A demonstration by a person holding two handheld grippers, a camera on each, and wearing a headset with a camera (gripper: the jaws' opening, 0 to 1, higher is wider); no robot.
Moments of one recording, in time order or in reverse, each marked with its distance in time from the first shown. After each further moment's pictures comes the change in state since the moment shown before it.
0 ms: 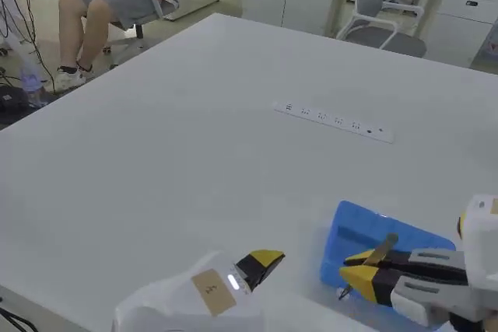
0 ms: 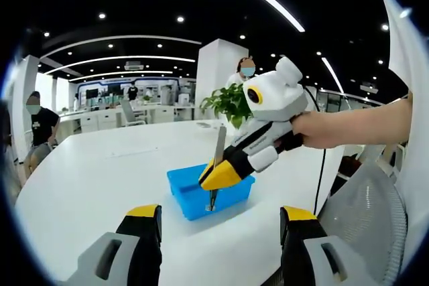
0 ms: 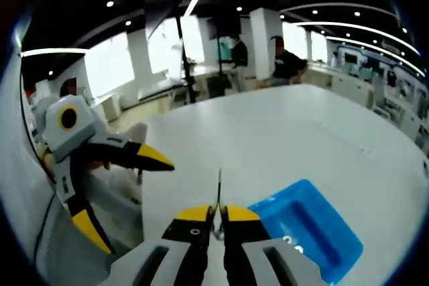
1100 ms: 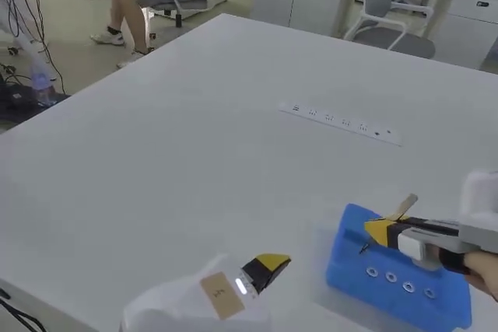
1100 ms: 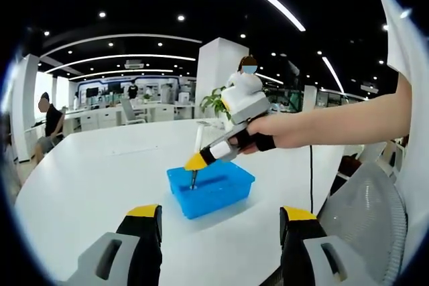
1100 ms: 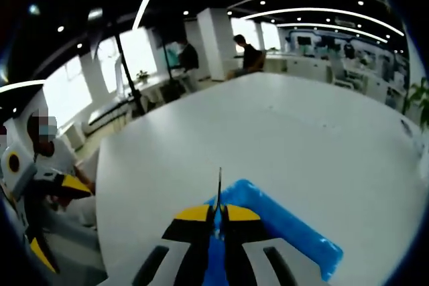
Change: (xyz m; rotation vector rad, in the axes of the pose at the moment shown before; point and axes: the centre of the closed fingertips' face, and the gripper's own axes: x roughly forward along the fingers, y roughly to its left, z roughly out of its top) left arm 0.002 -0.002 -0.001 -0.005 0.008 -0.002; right arm 0.022 -0.100 -0.013 0.185 0.013 -0.214
